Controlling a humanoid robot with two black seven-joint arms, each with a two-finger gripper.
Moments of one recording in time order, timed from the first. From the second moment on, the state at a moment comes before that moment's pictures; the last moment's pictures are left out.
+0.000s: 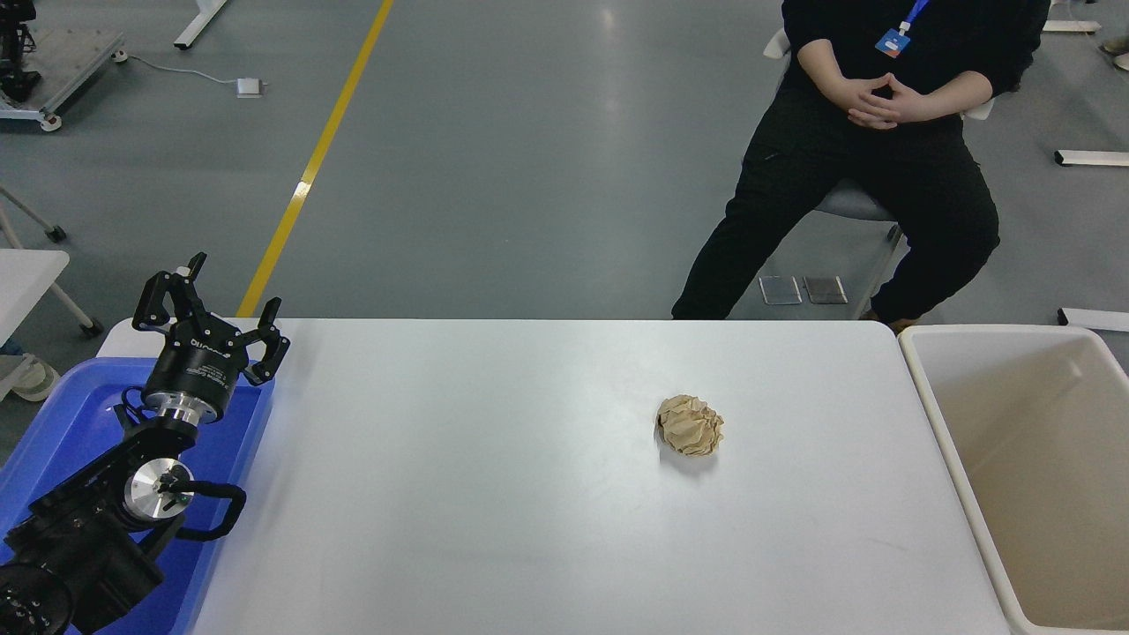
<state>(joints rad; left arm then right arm) -0.53 0.39 -0.87 -0.51 0.08 -0.53 -0.58 0.85 -0.66 -0.64 -0.09 -0.53 0.28 0.28</state>
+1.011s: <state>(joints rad) -0.53 0.39 -0.87 -0.51 0.08 -0.53 -0.58 0.69 -0.43 -0.50 -0.09 -0.52 0.18 0.18</state>
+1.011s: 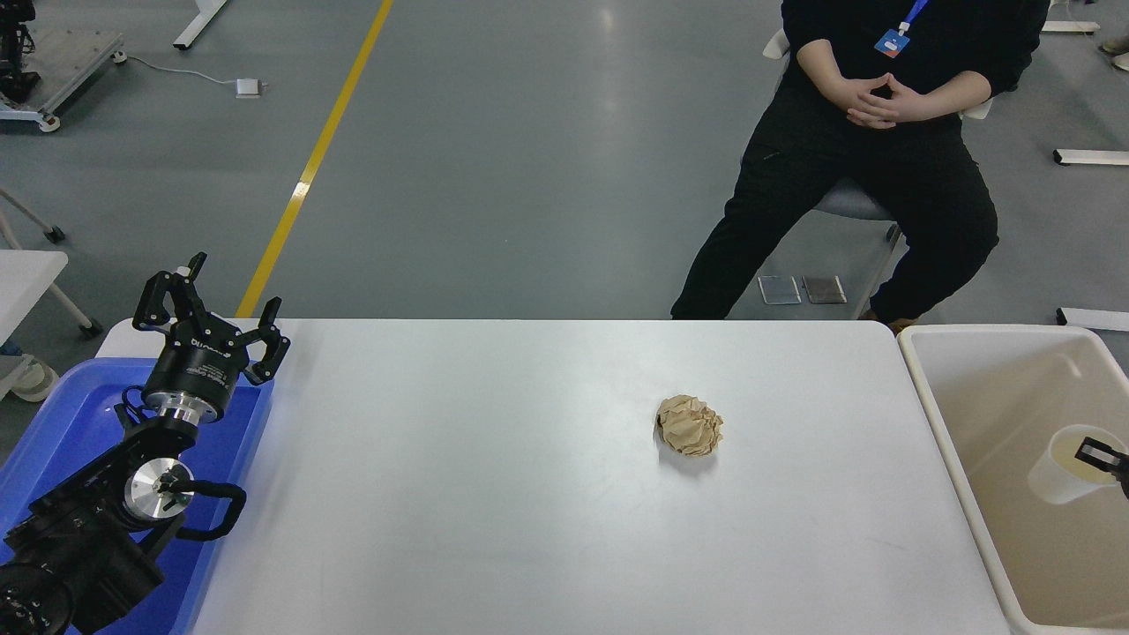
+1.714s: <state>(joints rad) -0.53 0.39 -0.87 -0.51 0.08 -0.53 -0.58 0.69 -0.39 -0.49 -0.08 -0.52 0.17 0.18</state>
